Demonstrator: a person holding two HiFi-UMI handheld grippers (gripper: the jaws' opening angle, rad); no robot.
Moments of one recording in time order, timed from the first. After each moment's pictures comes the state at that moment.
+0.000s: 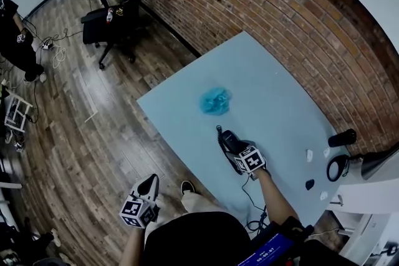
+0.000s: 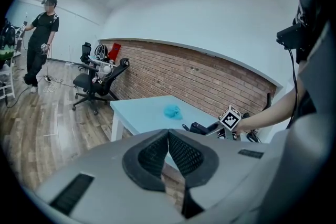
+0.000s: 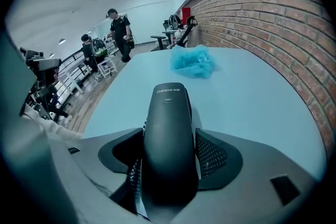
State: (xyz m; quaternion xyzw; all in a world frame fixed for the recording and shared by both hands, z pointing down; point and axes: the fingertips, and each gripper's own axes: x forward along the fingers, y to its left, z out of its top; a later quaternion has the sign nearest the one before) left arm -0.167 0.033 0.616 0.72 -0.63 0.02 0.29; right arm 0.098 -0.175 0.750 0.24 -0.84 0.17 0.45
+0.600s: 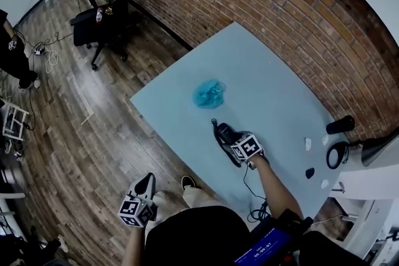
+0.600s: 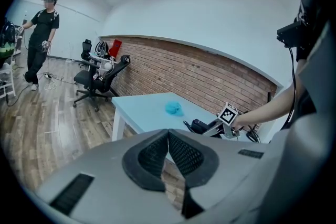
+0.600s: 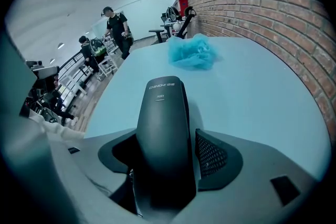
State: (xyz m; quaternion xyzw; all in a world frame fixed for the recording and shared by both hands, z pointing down) left arm -0.173 0.039 0.625 0.72 -0.63 0.03 0.30; right arm 0.099 -0.176 0.761 0.22 -0.83 0.22 0.47
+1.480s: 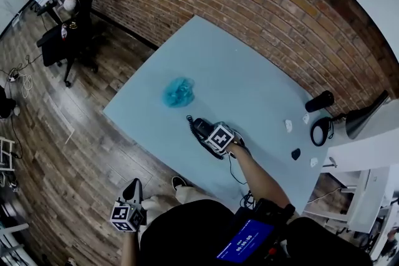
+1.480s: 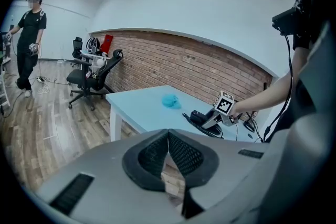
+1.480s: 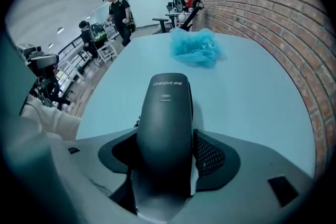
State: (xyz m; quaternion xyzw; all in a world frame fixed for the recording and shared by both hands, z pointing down) left arm -0.162 0.024 0.639 0.73 -0.60 0.08 0.31; right arm 0.104 -0.184 0.766 0.20 -0.80 0.18 0.54
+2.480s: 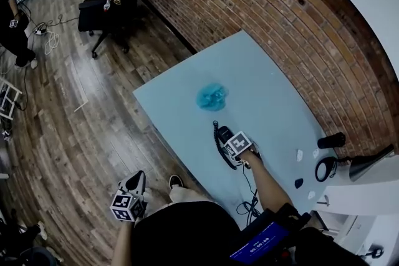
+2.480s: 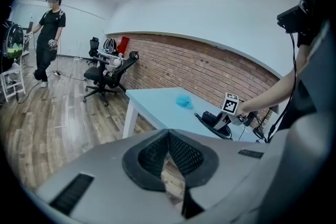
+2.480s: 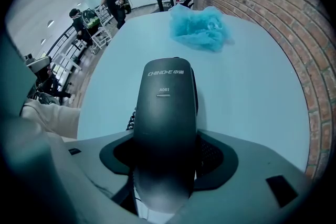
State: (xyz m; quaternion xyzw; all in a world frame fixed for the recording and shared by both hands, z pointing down) left arm -0.202 0.063 0.658 0.69 -0.65 0.05 0.33; right arm 0.108 -0.178 0.774 0.19 -0.74 0.20 0.61
